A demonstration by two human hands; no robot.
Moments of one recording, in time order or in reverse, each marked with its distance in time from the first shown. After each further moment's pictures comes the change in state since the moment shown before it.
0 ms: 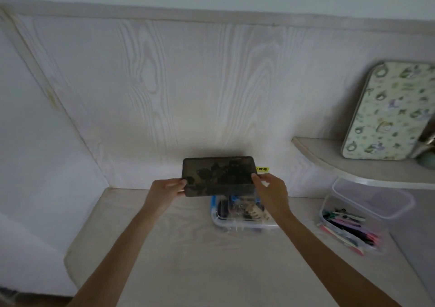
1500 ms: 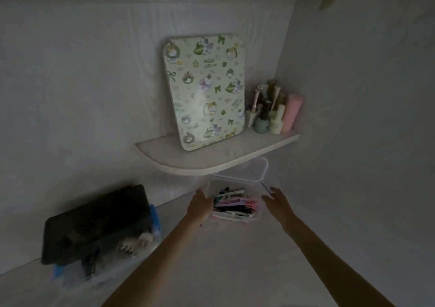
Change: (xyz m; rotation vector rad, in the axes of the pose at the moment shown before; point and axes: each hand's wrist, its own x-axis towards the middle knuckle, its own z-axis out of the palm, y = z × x) left_hand -0.012 -0.053 0.382 0.699 -0.609 0.068; right_hand 0.002 0.246 -0.212 0.301 0.203 0.622
